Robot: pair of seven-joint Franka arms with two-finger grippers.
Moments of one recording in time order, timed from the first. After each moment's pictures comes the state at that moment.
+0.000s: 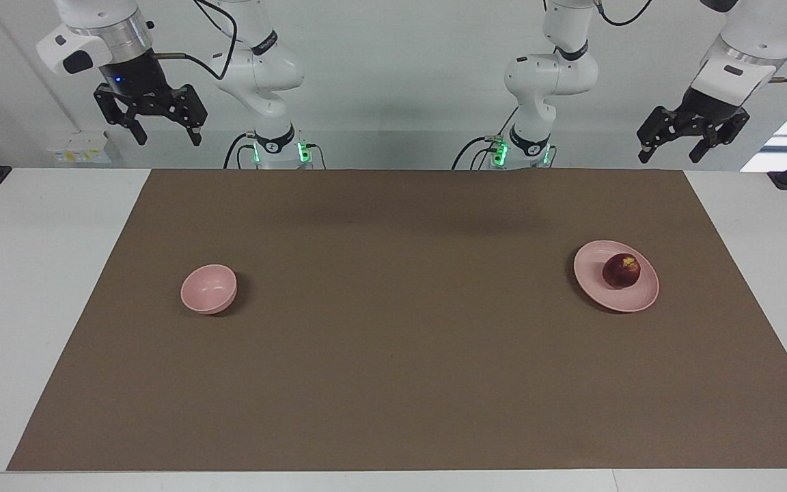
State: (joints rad) left arm -0.02 -0.10 0.03 -1.62 -0.01 1.54 0.06; right arm 0.07 -0.10 -0.10 -1.54 -0.01 1.43 0.02
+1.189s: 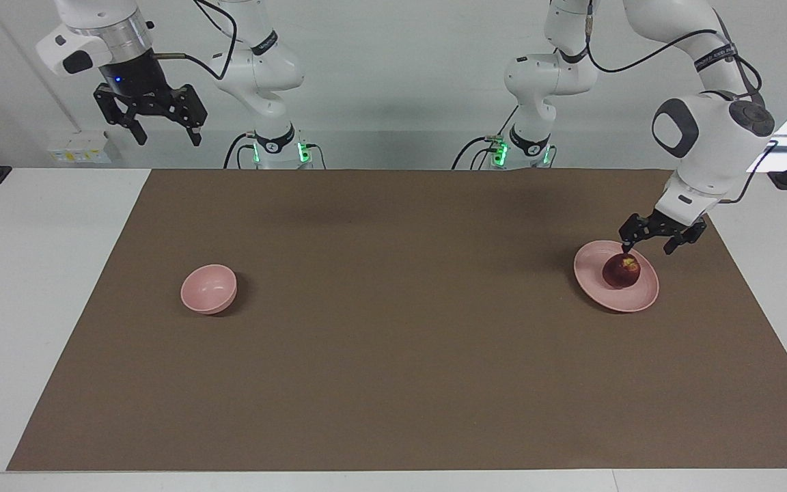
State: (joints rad) left arm -0.02 -0.01 0.14 -2.14 -0.03 2.21 0.24; right arm 0.07 -0.10 -0.10 -1.54 -0.01 1.43 0.02
